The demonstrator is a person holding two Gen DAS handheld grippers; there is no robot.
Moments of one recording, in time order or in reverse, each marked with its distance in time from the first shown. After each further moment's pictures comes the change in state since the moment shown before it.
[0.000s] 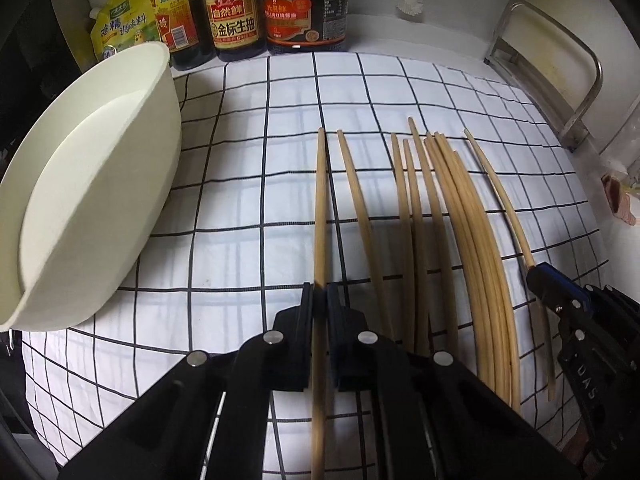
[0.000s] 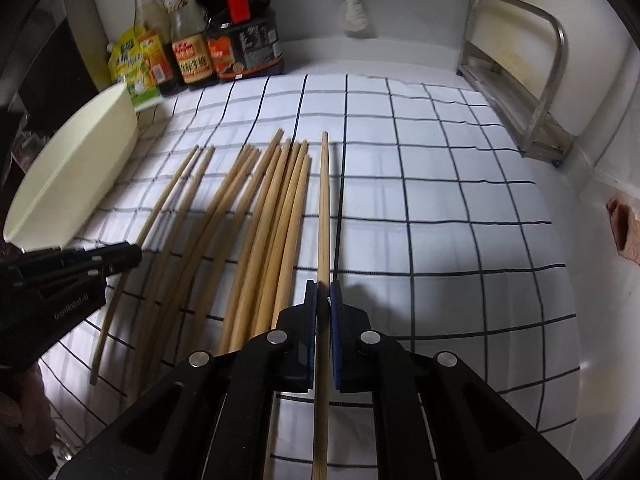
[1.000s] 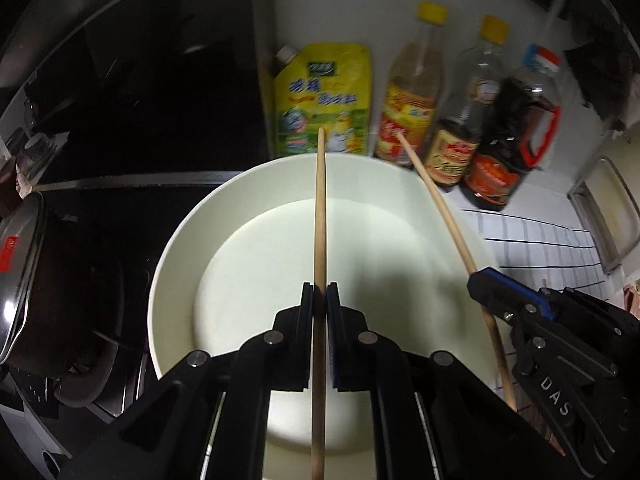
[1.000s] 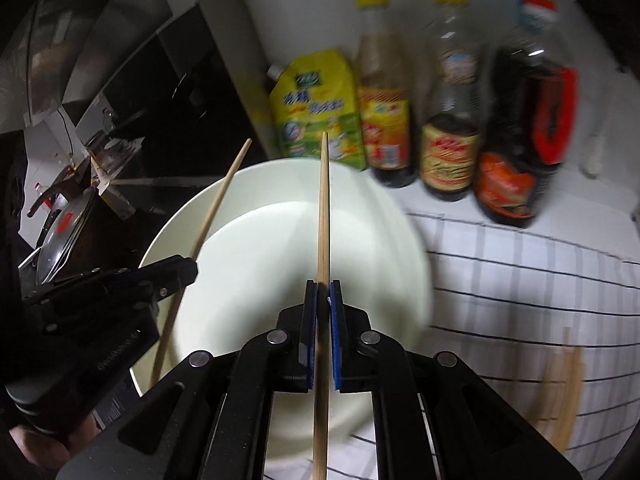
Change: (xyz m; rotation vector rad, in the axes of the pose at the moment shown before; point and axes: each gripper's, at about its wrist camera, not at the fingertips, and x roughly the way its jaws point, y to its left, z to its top) left arm -0.082 0.240 0.076 -0.164 -0.159 0.096; right arm 0.018 0.265 0.154 -0.151 -0.050 0.302
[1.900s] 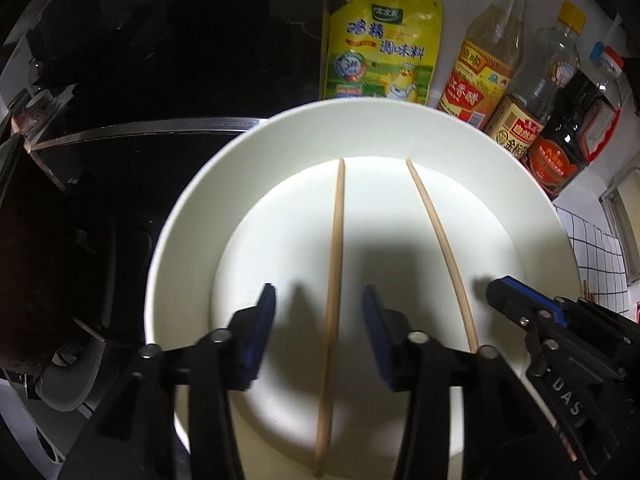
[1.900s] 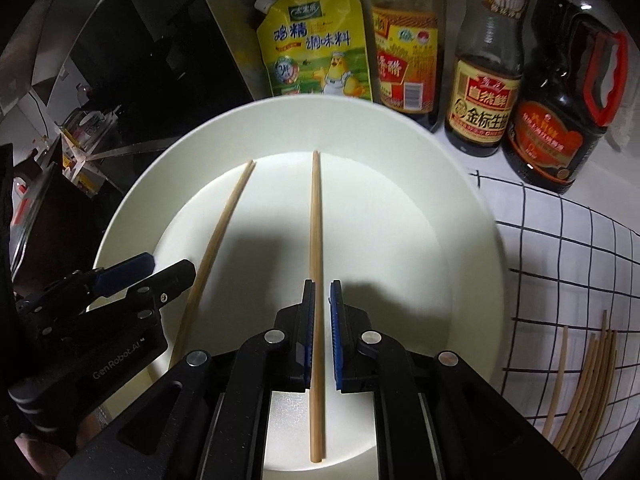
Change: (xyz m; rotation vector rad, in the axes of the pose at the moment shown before) left arm 0.052 0.040 -0.015 -0.082 0.102 0.023; right arm 0.051 0.009 -0.008 0.034 0.130 -0.054
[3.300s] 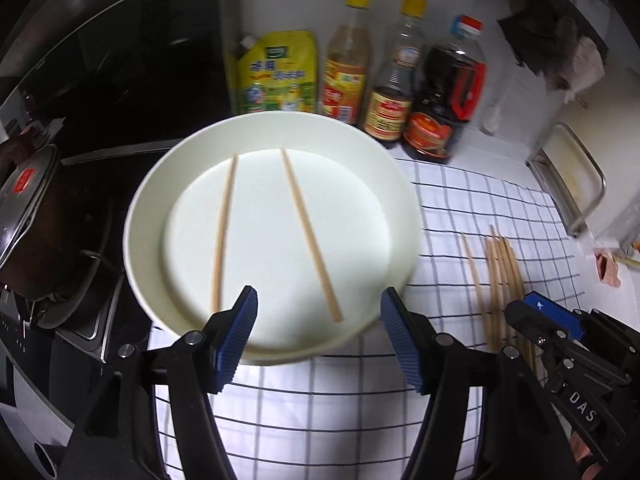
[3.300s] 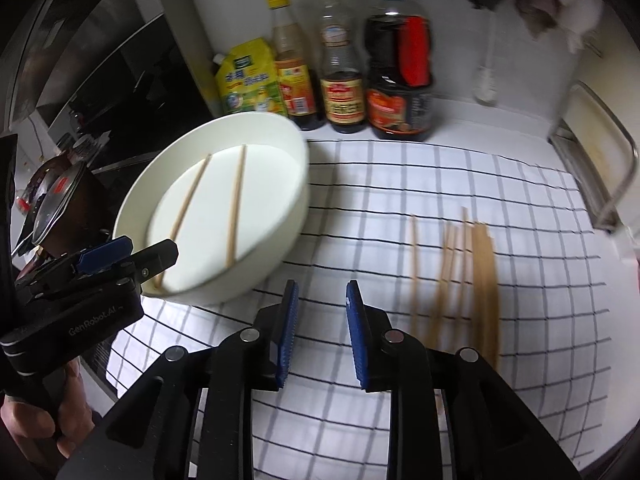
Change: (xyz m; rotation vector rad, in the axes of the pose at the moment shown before) left arm -0.105 -0.095 -0.081 0.113 -0.089 -0.089; right arm -0.148 -0.071 -0.113 0.078 -0.087 -0.102
